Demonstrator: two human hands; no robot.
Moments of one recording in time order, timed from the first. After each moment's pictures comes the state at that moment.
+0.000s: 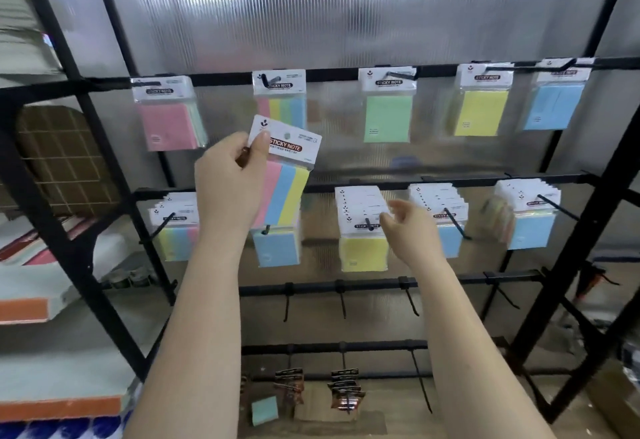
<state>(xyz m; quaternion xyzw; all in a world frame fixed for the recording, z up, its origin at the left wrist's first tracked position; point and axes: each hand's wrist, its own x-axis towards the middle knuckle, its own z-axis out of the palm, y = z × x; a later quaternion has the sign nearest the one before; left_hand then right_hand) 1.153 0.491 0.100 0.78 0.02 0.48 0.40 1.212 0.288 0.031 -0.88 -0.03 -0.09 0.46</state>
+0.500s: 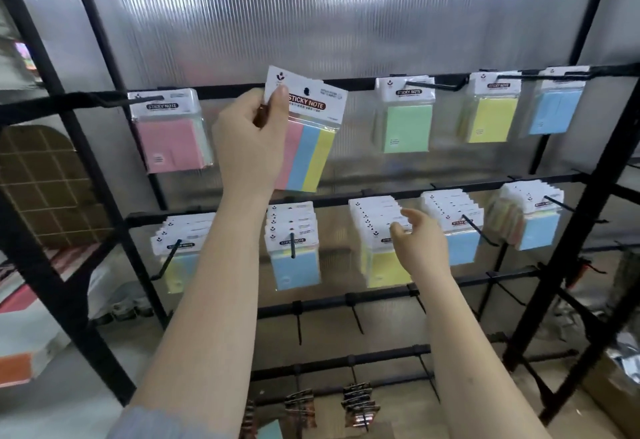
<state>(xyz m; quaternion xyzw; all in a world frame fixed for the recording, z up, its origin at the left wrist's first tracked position) 1.203 0.533 0.143 0.72 -0.09 0.49 0.48 1.219 0.343 0.026 -0.87 0.07 -0.15 0.47</state>
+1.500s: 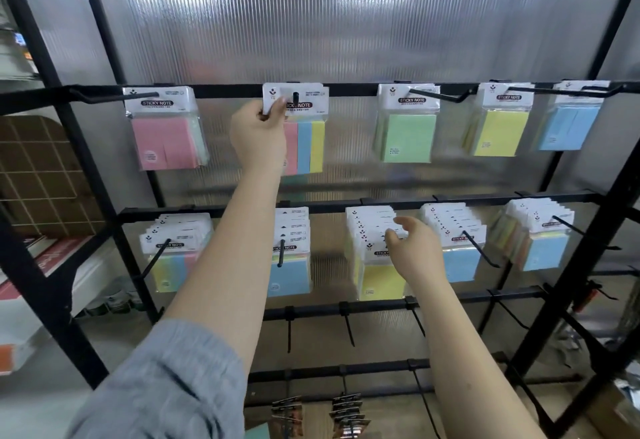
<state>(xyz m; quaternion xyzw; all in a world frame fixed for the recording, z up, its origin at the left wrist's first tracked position) 1.289 0.530 0.137 0.69 0.02 0.48 0.54 1.255 0.326 0.018 -0.88 0.03 -0.14 0.45</state>
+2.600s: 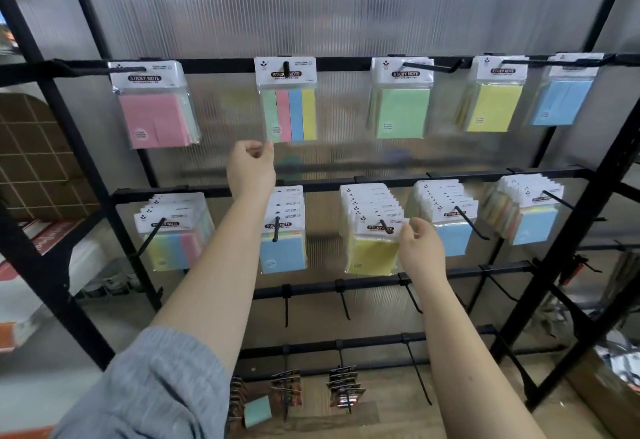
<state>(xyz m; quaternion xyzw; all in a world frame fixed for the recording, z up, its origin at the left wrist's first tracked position) 1.281 0.539 0.064 0.74 0.17 0.35 0.54 1.234 0.314 -0.013 -0.82 0.10 -0.12 0.55</state>
